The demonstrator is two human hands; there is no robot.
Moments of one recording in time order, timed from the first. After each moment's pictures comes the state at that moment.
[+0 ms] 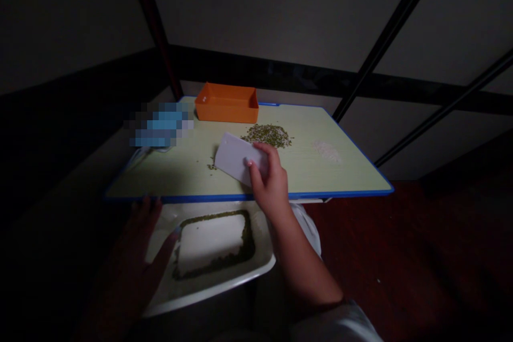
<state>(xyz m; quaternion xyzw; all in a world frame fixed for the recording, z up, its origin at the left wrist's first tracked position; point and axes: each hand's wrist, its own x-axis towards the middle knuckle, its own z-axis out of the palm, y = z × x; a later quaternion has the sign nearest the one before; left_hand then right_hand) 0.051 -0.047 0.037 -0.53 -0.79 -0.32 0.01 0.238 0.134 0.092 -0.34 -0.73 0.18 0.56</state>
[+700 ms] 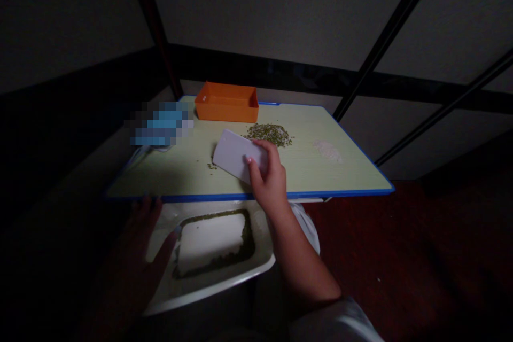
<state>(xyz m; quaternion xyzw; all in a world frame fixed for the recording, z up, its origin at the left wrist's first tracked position) 0.051 -0.047 0.038 -0.52 -0.80 -0.30 0.00 0.233 0.141 0.090 -0.32 -0.73 0.19 0.58</state>
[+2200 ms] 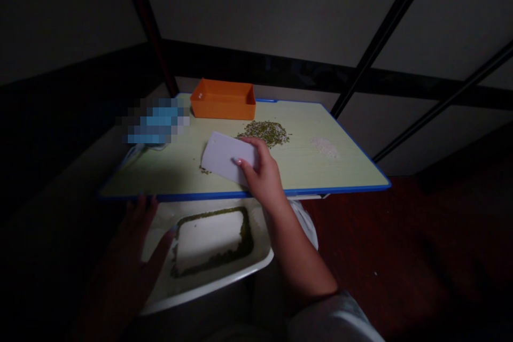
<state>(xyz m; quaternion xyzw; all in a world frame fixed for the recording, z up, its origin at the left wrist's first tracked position) 0.050 -0.047 0.039 -0.52 -0.79 -0.31 0.02 0.231 0.150 0.090 -0.28 -0.74 0.30 0.53</state>
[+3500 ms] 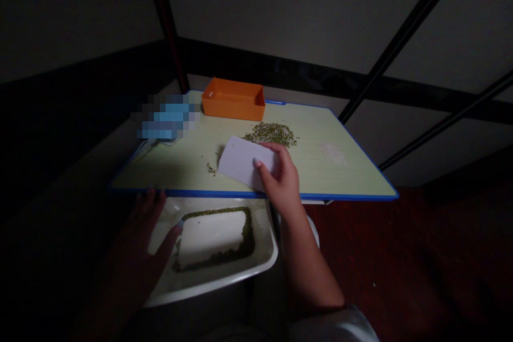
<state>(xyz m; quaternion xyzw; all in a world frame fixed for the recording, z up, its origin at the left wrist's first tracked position) 0.054 -0.047 0.040 -0.52 -0.79 -0.31 0.01 0.251 0.145 0.092 -0.30 -0.73 0.27 0.55</state>
